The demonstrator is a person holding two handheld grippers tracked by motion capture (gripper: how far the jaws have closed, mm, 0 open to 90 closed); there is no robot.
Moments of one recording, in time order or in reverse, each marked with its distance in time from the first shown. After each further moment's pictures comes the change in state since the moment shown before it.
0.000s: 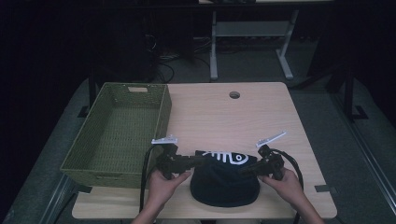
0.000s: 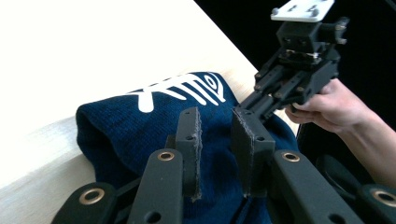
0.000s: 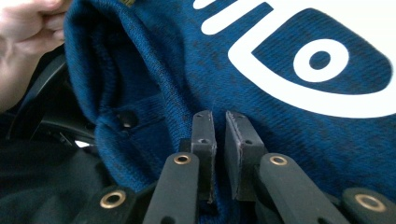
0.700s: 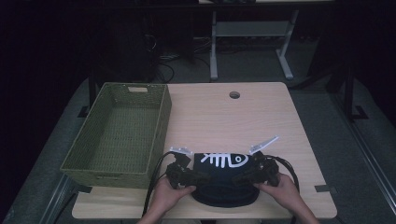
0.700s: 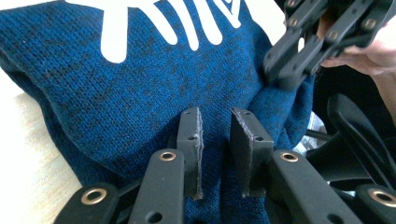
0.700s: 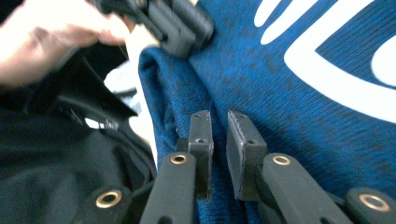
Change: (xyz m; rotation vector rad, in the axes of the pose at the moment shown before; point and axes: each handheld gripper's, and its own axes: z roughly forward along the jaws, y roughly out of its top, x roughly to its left) left arm 0.002 -0.024 0.029 0.250 -0.016 0.013; right arm 0.022 -0.002 0.015 0.056 0.055 -0.079
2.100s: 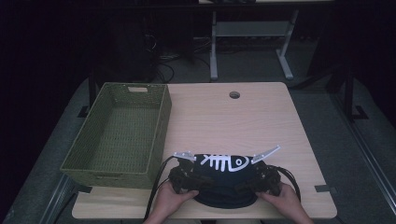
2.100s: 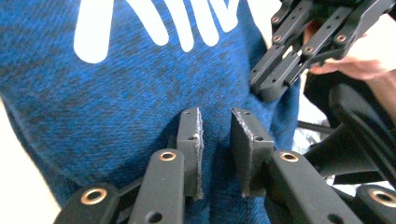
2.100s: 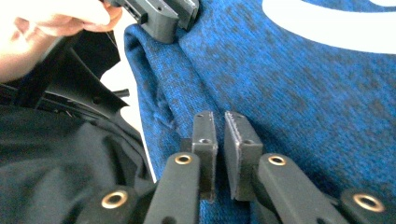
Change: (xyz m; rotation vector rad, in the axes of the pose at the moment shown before) left arm -0.008 -0.006 0.009 -0.007 -0.007 0.044; right arm -0.005 -0.028 0.009 -0.003 -0.015 0.036
